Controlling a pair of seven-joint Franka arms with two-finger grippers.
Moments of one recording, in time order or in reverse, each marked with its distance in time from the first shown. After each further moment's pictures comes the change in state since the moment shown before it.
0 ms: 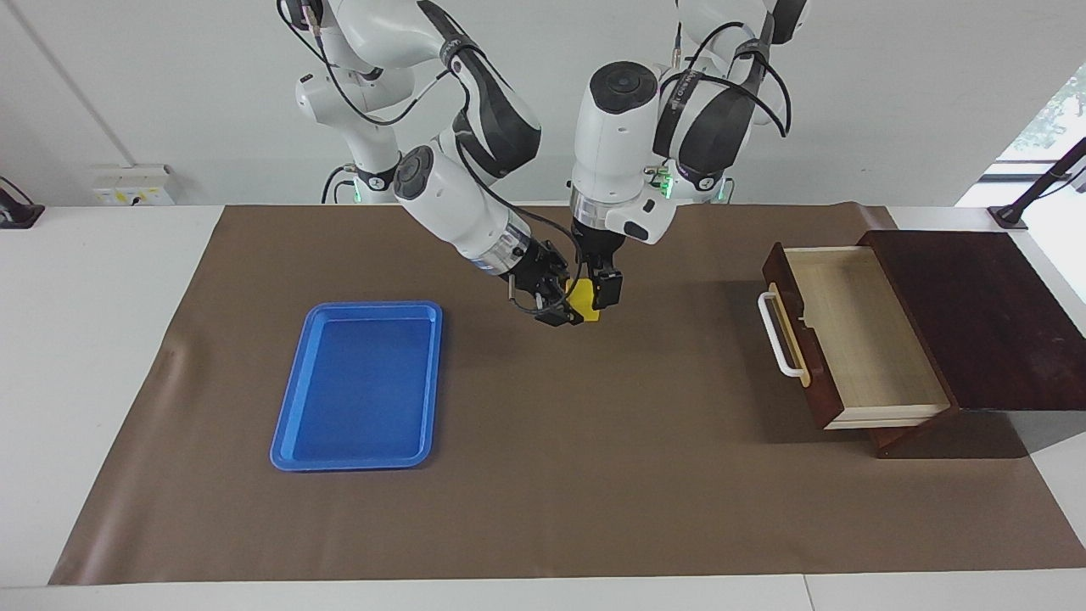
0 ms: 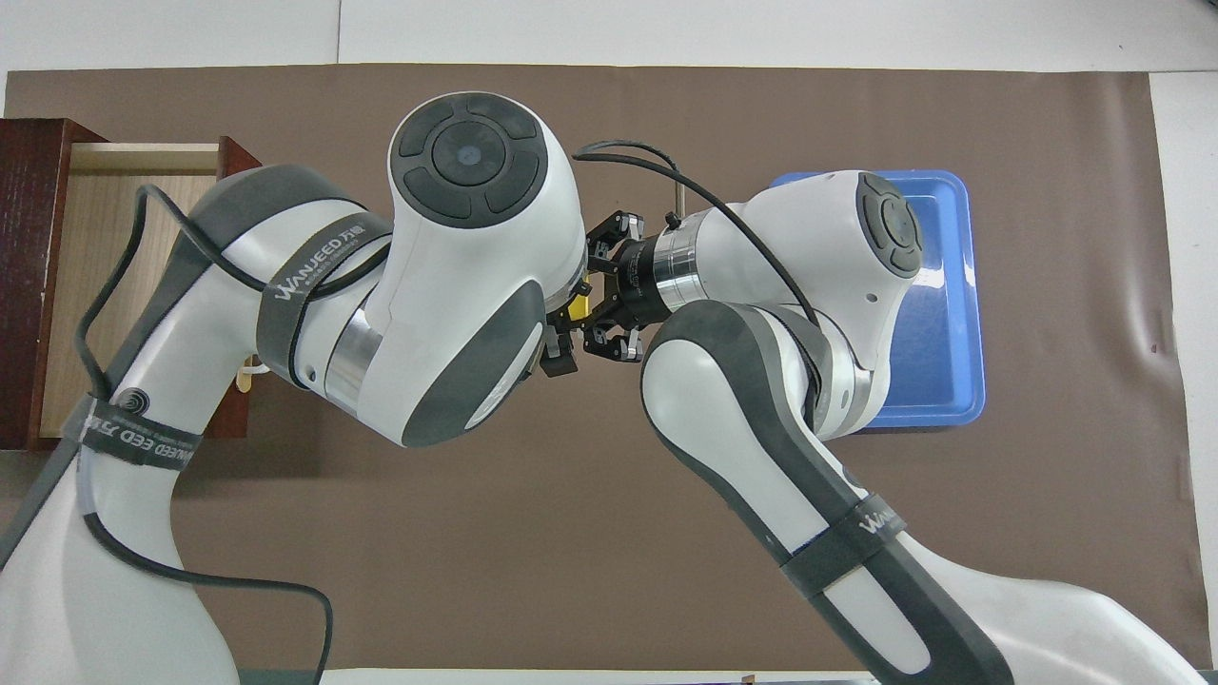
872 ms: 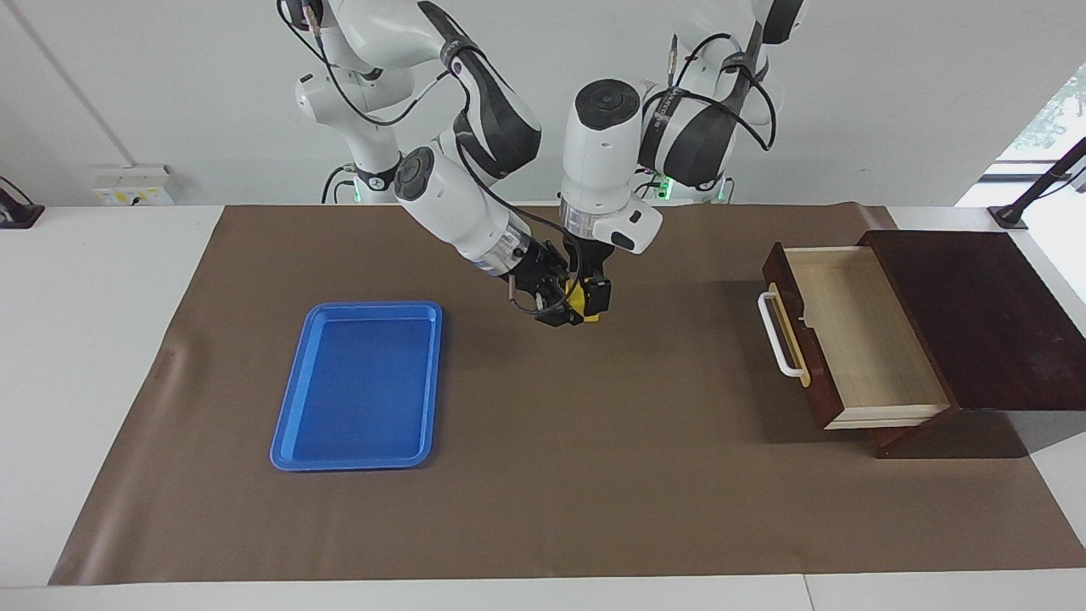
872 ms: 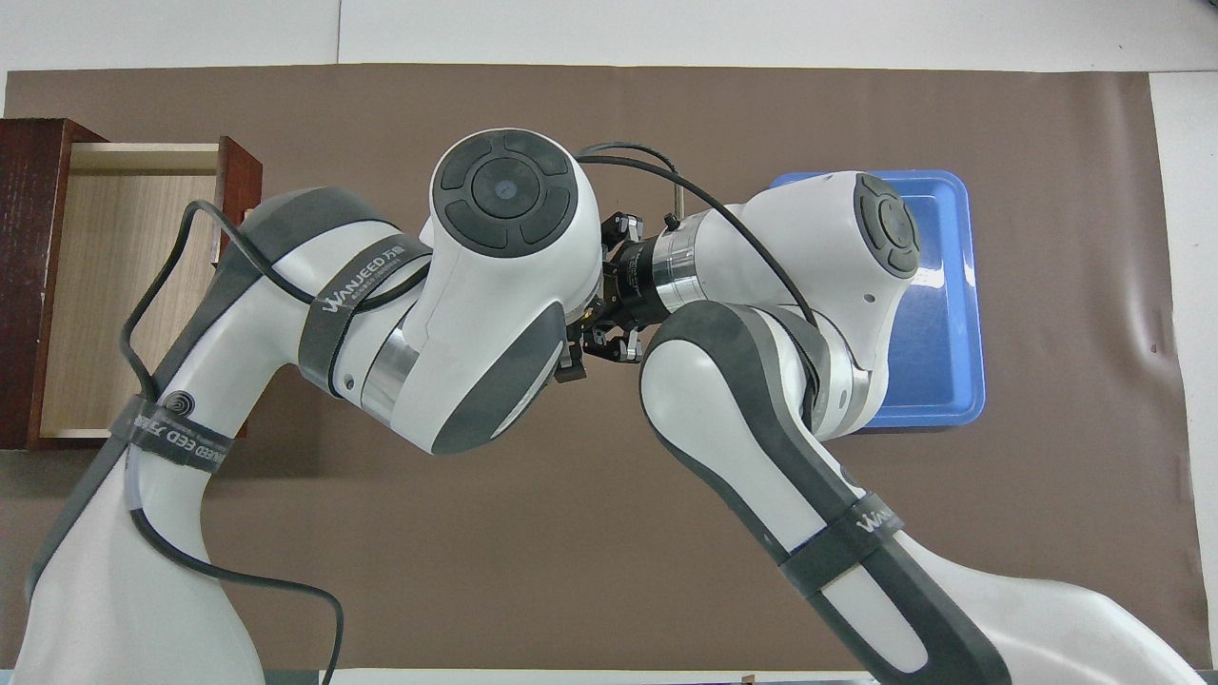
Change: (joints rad) left arm -0.018 0.000 0.004 -0.054 0.013 0.048 -0.001; right arm 0.001 0.002 0.000 -0.002 0.000 0.000 0.000
